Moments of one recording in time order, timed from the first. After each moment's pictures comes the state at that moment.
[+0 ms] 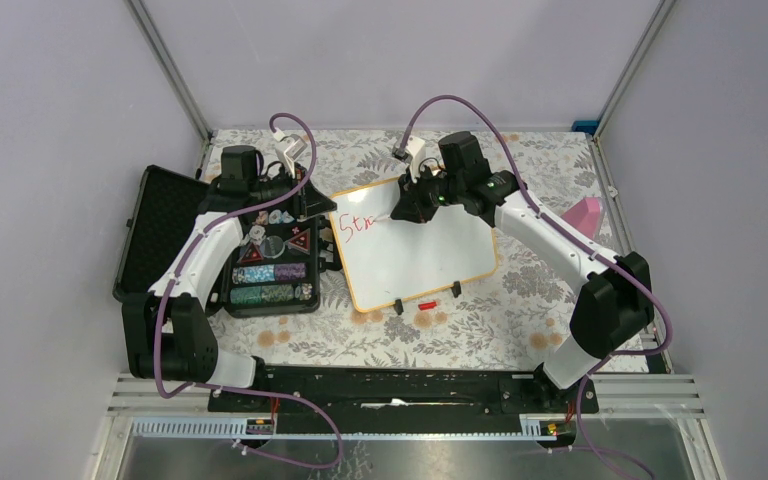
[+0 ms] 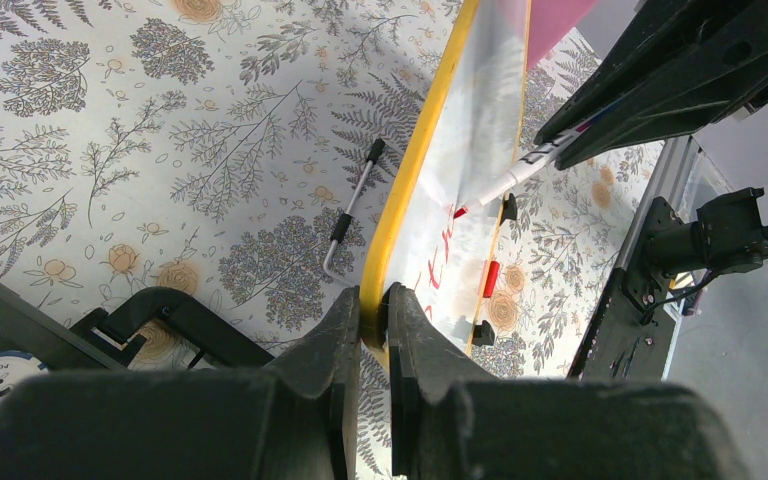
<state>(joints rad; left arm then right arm) -0.07 1.41 1.10 -0.29 0.95 0.00 0.57 1.62 1.41 -0.43 -0.59 -0.14</state>
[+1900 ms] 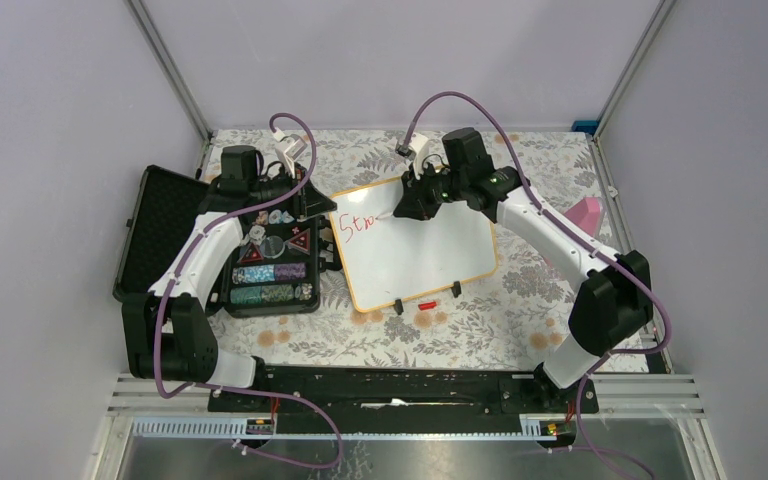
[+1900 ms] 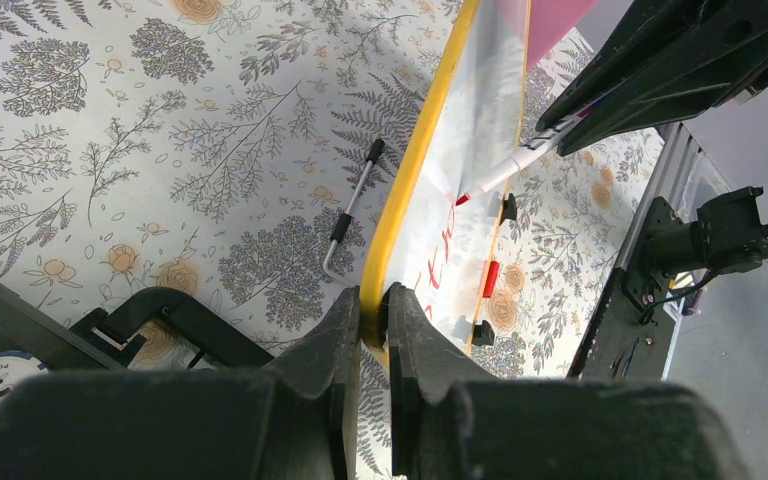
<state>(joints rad) -0.07 1.41 1.10 -0.29 0.95 0.00 0.54 1.63 1.44 -0.46 -0.62 -0.15</state>
